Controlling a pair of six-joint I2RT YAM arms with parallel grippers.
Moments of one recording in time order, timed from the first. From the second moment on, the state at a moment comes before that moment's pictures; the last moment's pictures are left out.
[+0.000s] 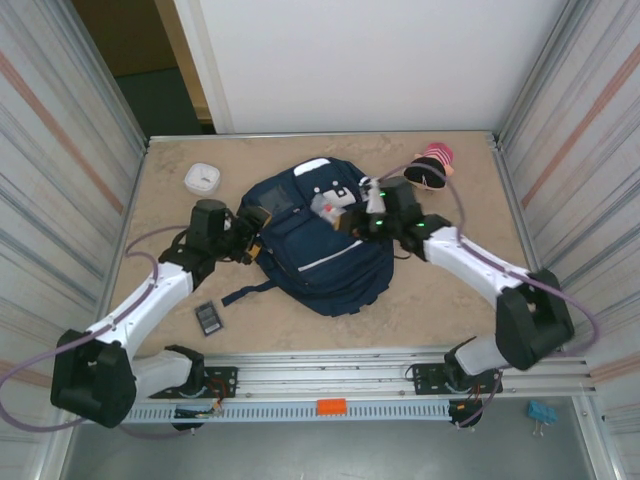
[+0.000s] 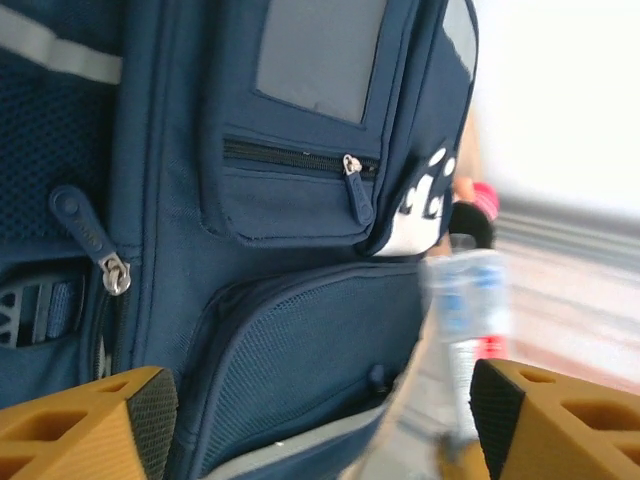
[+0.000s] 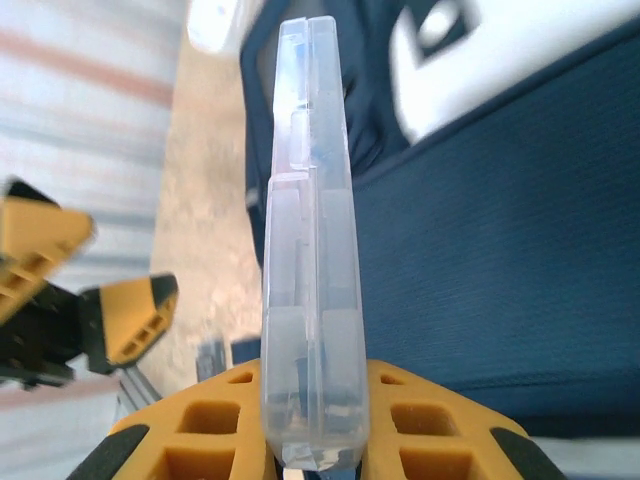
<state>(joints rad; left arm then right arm) -0.37 1.18 0.77 -0.24 0.26 -1.28 0.46 1.39 0.96 -0.21 -0.46 0.75</state>
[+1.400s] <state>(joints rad) -0.95 1.82 1.28 -0.43 -0.05 0.05 -0.08 1.08 0.79 -0.52 -0.68 0.67</state>
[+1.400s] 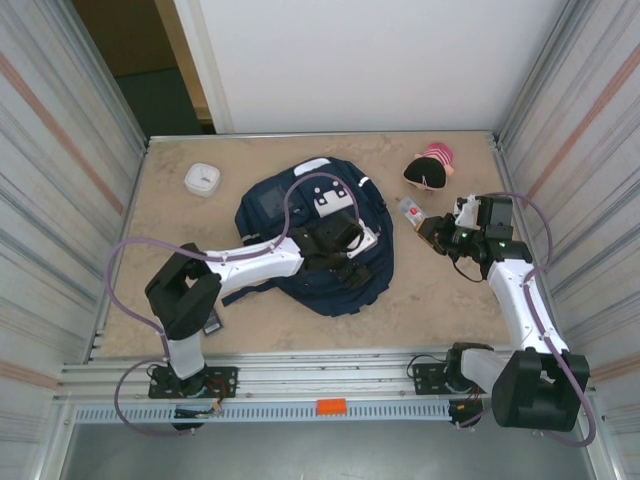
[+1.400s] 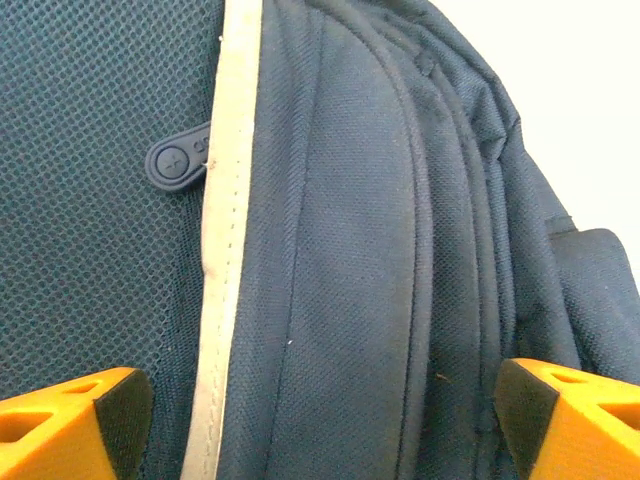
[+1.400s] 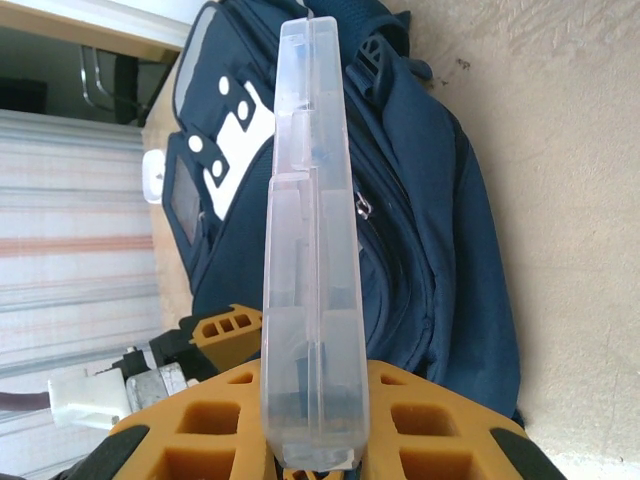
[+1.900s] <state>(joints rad) -0.96 1.78 1.31 -0.48 -0.24 0.05 -0.08 1.03 0.78 -0.55 -0.64 0.67</state>
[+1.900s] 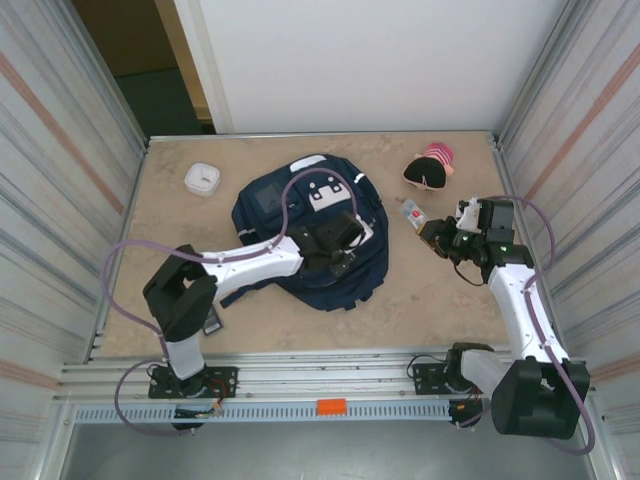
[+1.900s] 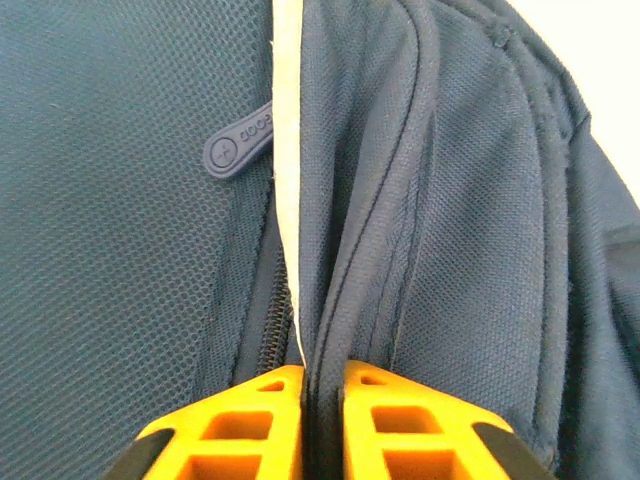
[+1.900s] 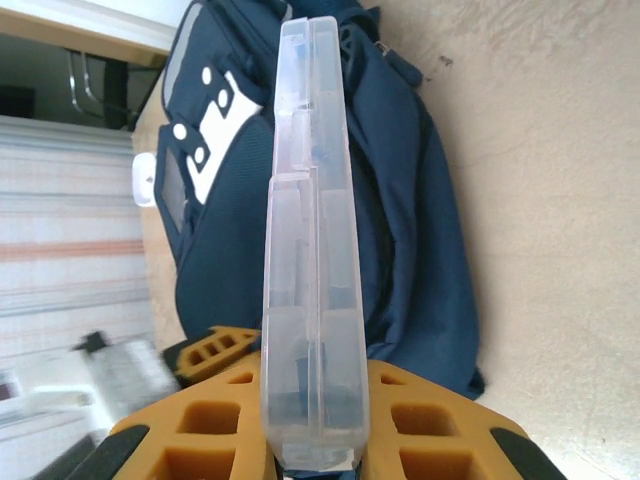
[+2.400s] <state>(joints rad) -0.75 1.55 1.33 -0.44 -0.04 -0.14 0.20 1.03 0.70 -0.43 -0.64 0.79</state>
